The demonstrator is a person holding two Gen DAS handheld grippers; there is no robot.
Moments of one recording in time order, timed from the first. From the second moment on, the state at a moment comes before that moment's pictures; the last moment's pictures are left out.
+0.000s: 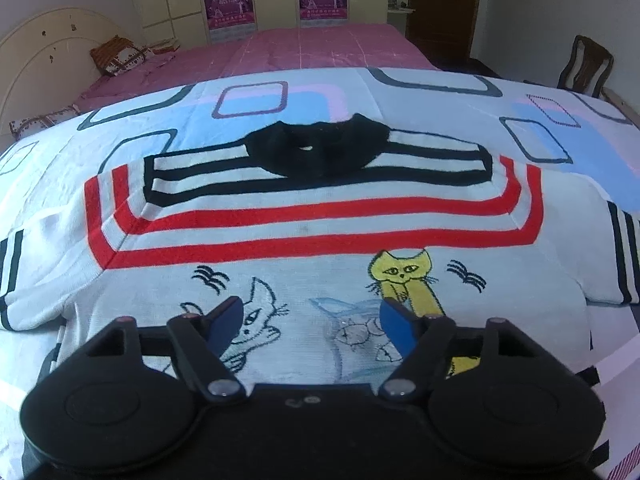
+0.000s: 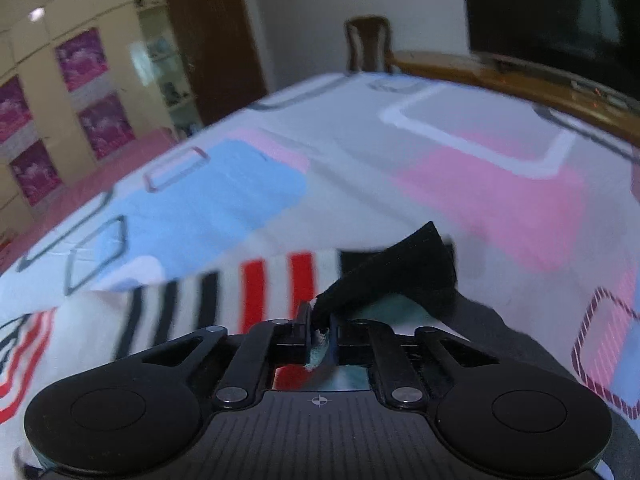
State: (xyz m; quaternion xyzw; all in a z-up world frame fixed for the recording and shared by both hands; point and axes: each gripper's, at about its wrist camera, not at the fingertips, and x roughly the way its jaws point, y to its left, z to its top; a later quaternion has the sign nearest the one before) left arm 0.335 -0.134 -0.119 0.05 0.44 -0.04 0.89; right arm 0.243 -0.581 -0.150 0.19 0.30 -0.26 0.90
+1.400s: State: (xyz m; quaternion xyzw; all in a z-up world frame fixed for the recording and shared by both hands) left arm 0.377 -0.075 -0.153 -0.08 0.46 -0.14 0.87; right arm 0.240 -0.324 -0.139 0.07 0.37 -0.06 0.92
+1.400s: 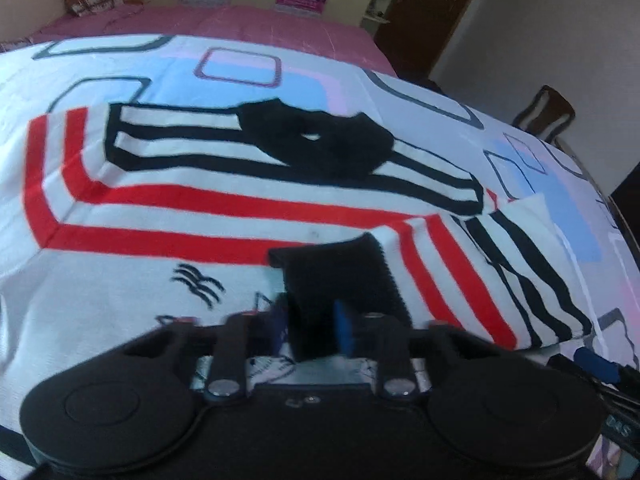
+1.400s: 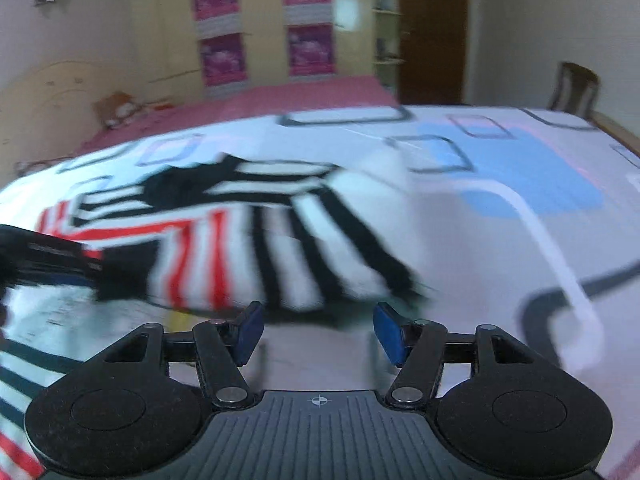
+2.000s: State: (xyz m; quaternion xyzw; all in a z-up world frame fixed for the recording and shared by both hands) left arm 0.383 -0.001 -0.102 -0.13 0.40 -0.10 0.90; right arm 0.276 -0.352 -0.157 0.13 0.39 -0.07 0.91
